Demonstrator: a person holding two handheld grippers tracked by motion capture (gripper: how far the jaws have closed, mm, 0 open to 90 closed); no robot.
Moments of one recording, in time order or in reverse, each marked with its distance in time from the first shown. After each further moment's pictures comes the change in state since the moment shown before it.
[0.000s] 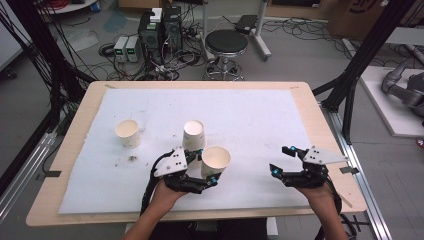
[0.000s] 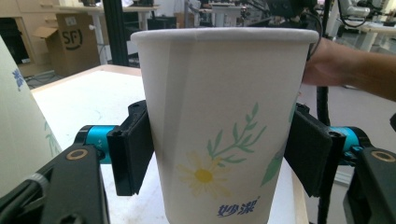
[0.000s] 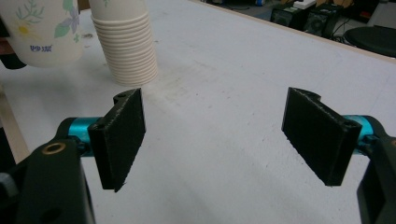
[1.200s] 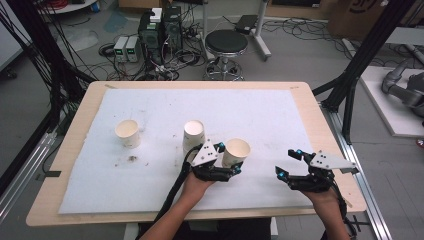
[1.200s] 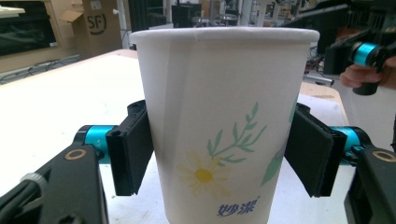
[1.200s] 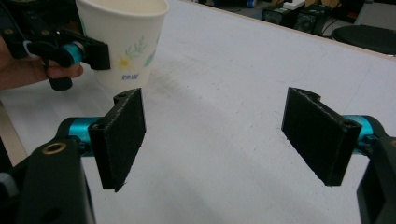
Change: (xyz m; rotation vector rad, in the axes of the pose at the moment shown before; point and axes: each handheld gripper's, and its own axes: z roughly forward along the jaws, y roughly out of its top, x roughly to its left) left arm 0.010 -0.017 0.081 0.066 0.104 -0.023; right arm -0.004 -0.012 -0.013 -0.018 -0.031 0.008
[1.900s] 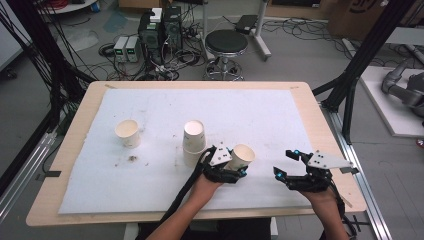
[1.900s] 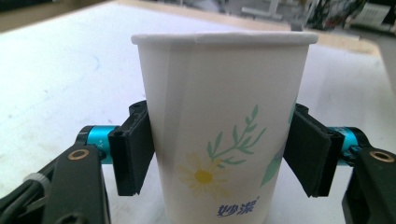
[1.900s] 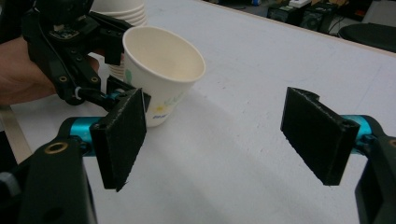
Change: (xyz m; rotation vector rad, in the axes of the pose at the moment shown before) left arm -0.007 -0.010 0.030 0.219 0.060 0.007; right arm 0.002 0.000 0.004 0.012 0.021 0.000
